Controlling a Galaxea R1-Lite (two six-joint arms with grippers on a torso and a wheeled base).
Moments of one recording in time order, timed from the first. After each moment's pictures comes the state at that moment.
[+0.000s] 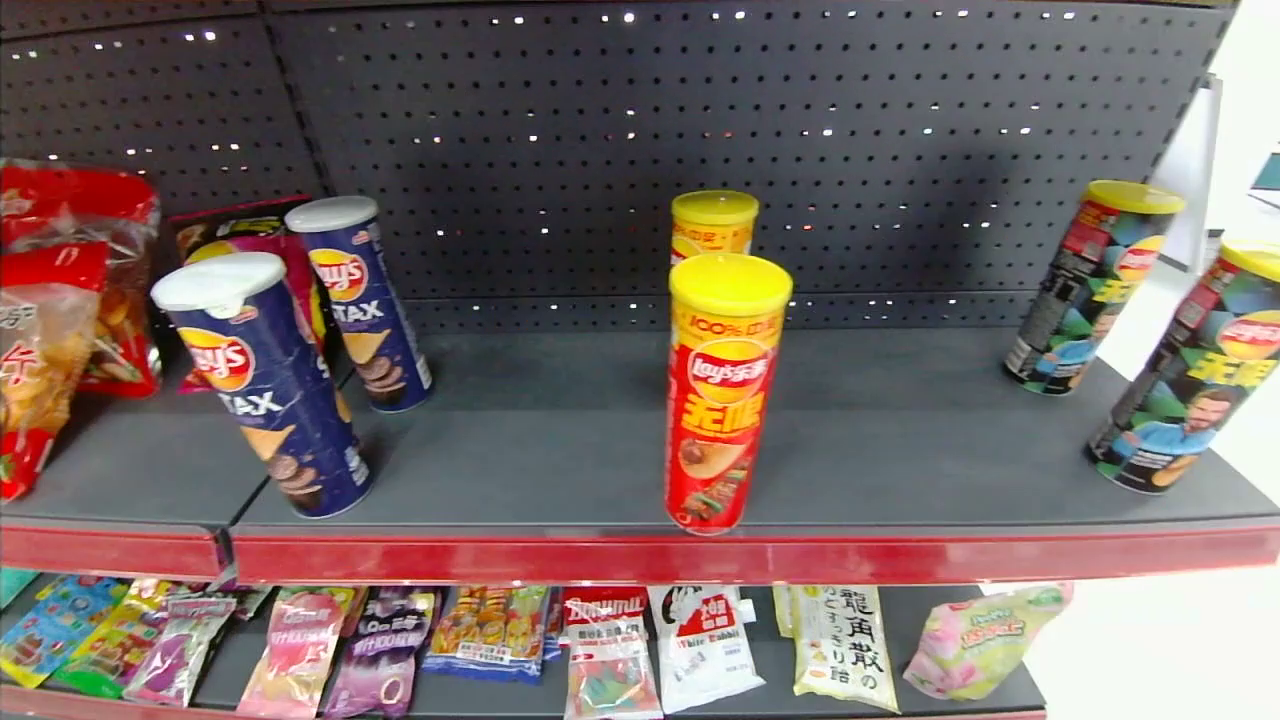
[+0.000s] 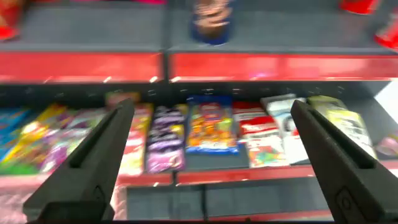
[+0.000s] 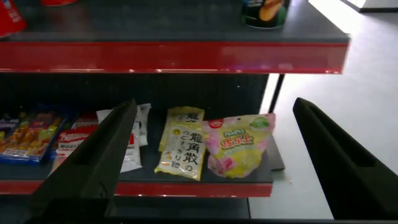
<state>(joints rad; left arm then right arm) -0.22 0.12 -0.29 0.29 0.15 -0.08 0.00 0.00 0.00 0.00 0.01 -0.01</state>
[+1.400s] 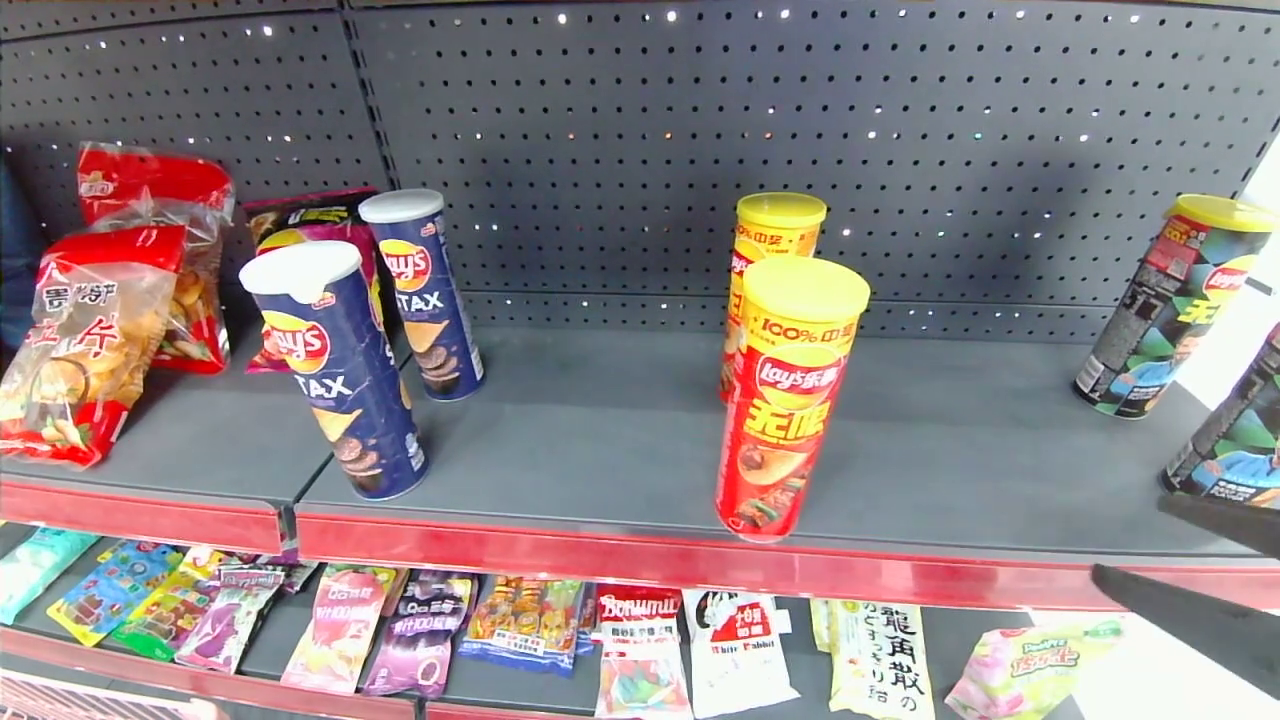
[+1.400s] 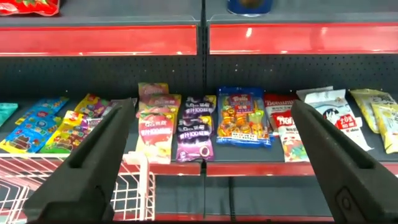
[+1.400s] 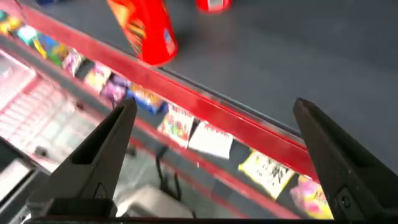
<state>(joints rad) -0.22 0.09 -0.06 0.09 0.16 0.00 0.25 0.90 -0.51 -0.03 0.26 -0.01</state>
